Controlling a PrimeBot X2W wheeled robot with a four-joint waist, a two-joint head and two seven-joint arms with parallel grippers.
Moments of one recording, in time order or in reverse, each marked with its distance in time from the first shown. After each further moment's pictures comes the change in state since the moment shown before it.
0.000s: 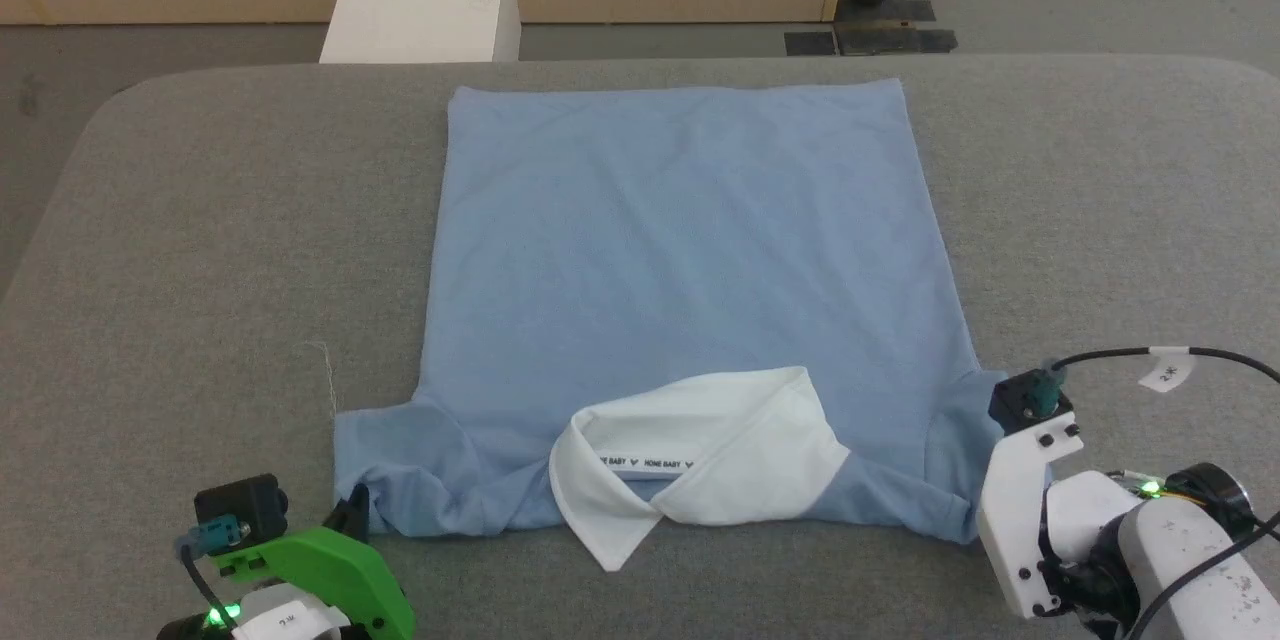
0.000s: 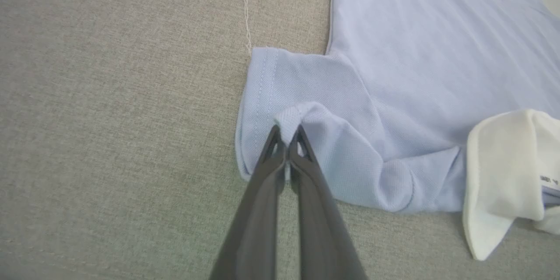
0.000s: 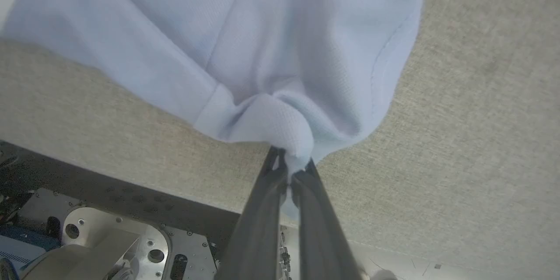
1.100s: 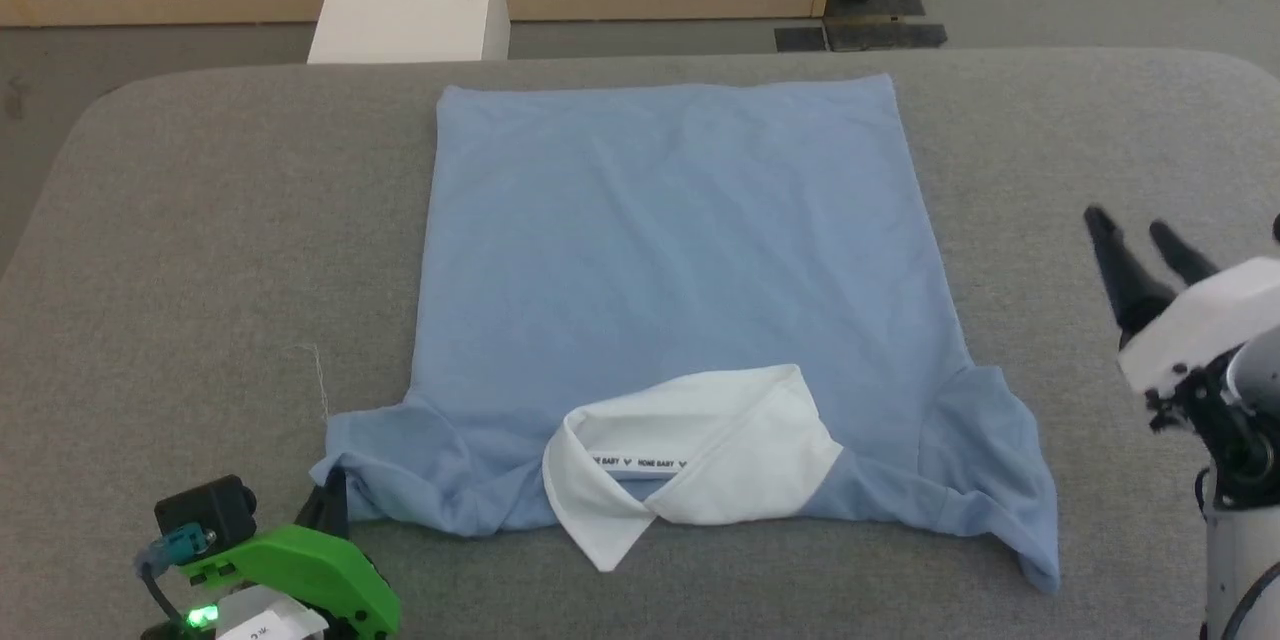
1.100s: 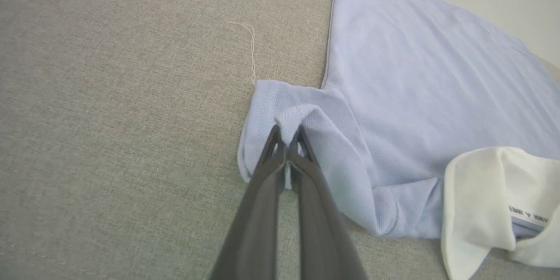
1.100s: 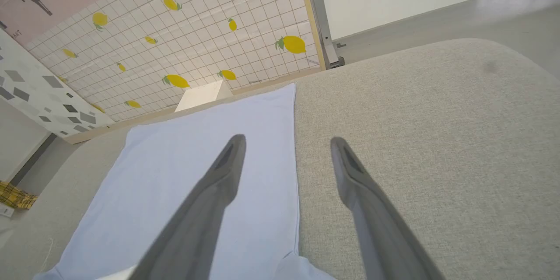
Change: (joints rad) left arm 0.036 -0.004 0.035 -0.087 -0.039 0.039 -0.042; right arm -0.110 0.157 -0.439 -0.144 0.216 0.000 -0.490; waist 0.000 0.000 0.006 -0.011
